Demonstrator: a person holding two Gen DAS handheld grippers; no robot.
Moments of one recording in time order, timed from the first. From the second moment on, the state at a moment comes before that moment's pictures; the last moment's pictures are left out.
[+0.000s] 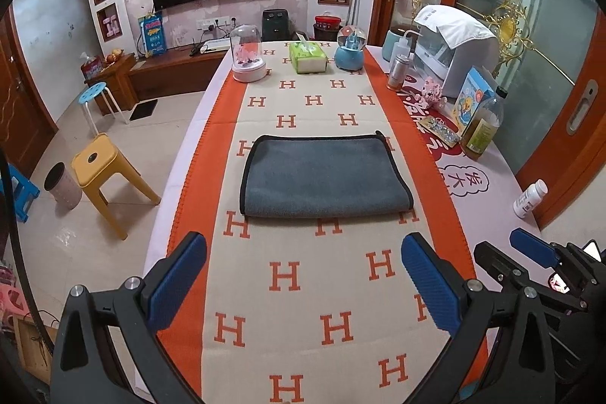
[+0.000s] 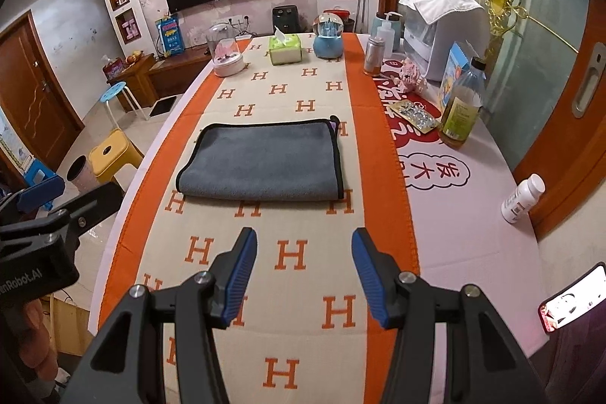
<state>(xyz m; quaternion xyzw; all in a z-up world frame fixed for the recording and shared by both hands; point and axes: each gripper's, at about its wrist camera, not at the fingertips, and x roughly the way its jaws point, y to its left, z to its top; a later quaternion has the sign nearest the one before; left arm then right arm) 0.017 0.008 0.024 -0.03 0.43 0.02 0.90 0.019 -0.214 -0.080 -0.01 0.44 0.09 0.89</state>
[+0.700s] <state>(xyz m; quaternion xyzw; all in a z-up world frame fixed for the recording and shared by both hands) 0.003 0.004 0.013 -0.06 0.46 0.04 0.89 0.011 -0.221 -0.067 0.00 0.43 0.08 0.90</state>
